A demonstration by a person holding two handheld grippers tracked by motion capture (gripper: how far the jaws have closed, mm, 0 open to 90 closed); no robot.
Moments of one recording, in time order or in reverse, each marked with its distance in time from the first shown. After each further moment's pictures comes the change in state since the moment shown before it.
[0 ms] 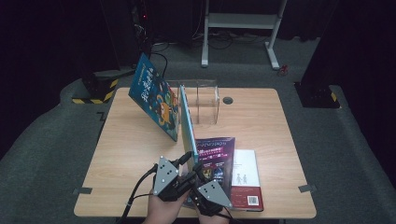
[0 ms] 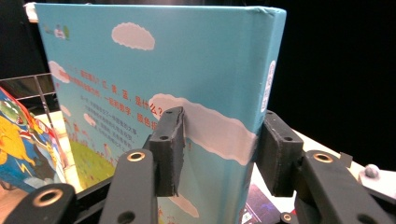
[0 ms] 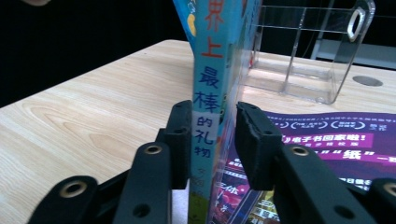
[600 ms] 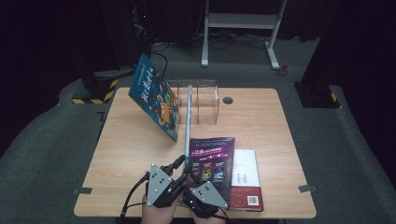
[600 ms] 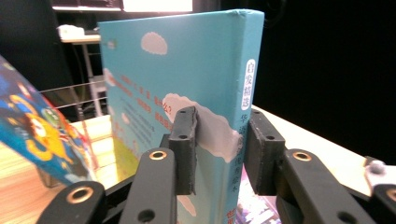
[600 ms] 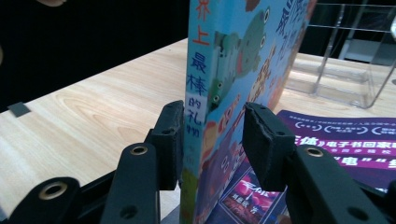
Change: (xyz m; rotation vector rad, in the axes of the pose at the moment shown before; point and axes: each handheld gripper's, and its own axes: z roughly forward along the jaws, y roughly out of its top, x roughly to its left) left arm 0.004 -0.011 -0.018 -0.054 0.089 0.043; right arm 0.011 -0.001 0.002 0.013 0.095 -0.019
